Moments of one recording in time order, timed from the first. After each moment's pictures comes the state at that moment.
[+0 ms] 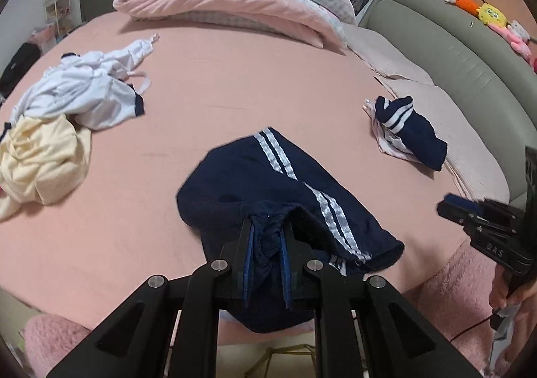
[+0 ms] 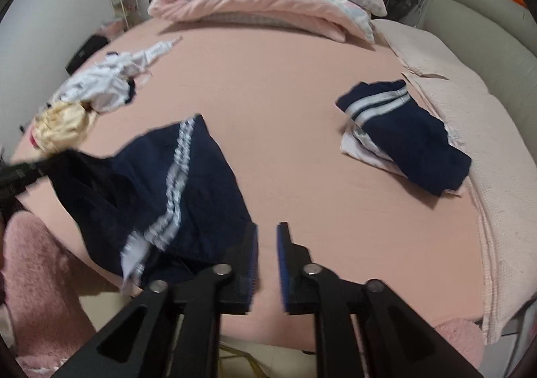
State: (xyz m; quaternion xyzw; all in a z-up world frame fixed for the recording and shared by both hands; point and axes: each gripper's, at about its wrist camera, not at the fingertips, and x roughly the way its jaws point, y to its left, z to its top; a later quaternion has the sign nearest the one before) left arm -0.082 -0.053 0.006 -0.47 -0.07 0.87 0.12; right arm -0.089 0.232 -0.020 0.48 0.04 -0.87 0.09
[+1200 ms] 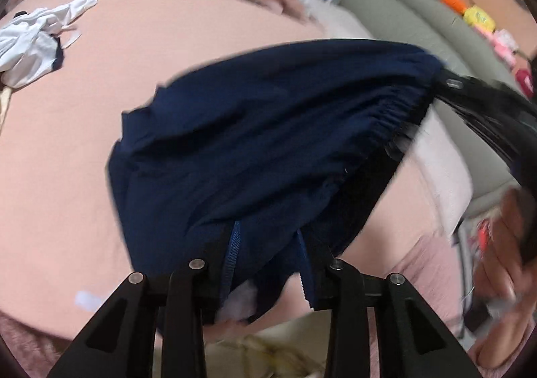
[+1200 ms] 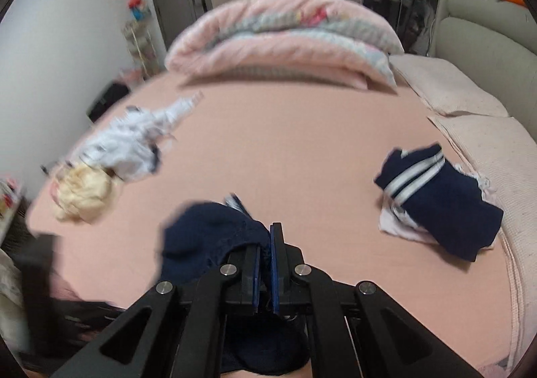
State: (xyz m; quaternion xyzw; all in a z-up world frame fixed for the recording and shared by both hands) left arm -0.102 0.026 -0.033 -0.51 -0.15 0.83 0.20; right arm -0.116 0.207 0.030 0.39 -0.03 -0.91 0.13
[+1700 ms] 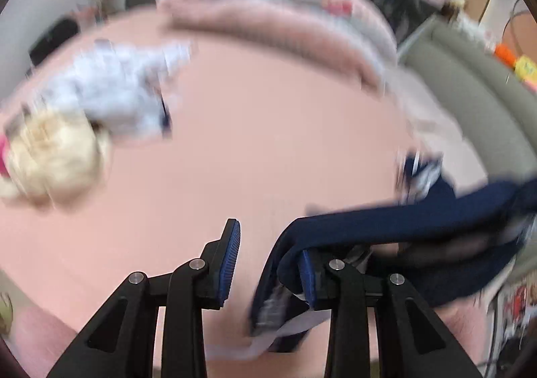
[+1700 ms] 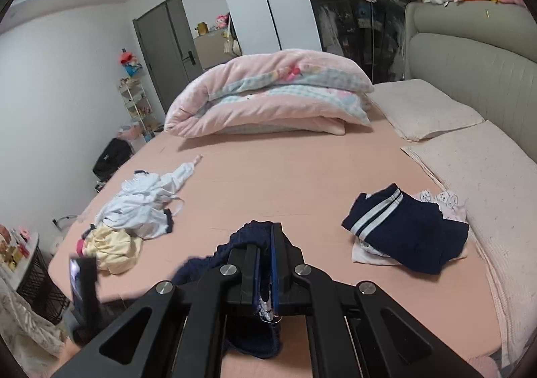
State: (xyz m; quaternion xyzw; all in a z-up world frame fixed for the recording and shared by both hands) left arm -0.128 -0.078 0.050 -0.42 -0.13 0.90 0.03; right arm -0.085 0.249 0.112 0.31 -0.09 -0.94 0.11
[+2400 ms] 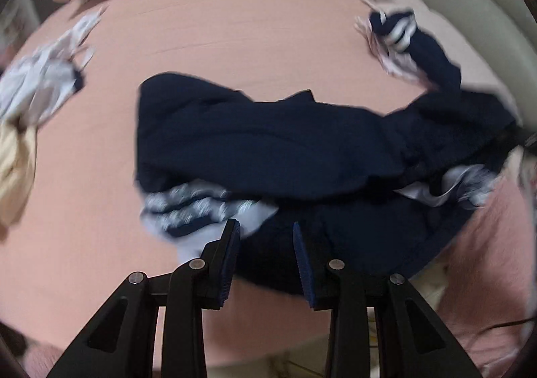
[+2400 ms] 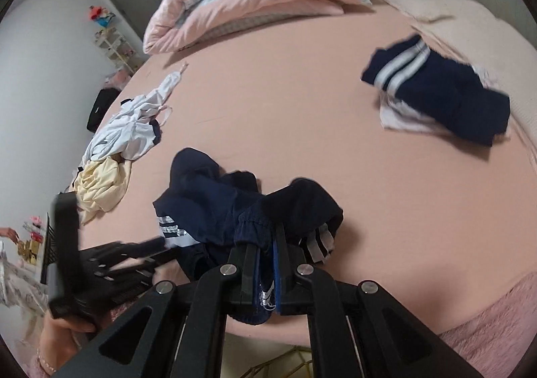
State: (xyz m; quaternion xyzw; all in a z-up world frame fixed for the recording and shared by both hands) left arm -0.113 0.010 -0.066 -0.56 0.05 0.81 0.15; right arm -0.094 0.217 -0.024 0.49 -0.13 -0.85 0.11
